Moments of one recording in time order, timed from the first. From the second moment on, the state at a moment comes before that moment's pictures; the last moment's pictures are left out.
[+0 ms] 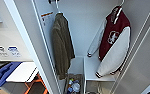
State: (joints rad) left arm 1.23 2.04 -1.19 0.63 -0.14 -0.29; right arm -1.12 1.82 -1.22 0.07 0.15 -0.02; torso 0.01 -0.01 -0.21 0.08
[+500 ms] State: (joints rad) left arm 1.33 2.25 -1.45 0.63 -0.16 -0.29; right arm -1.24 2.05 -1.43 0.07 0.16 -0.02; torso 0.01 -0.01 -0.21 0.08
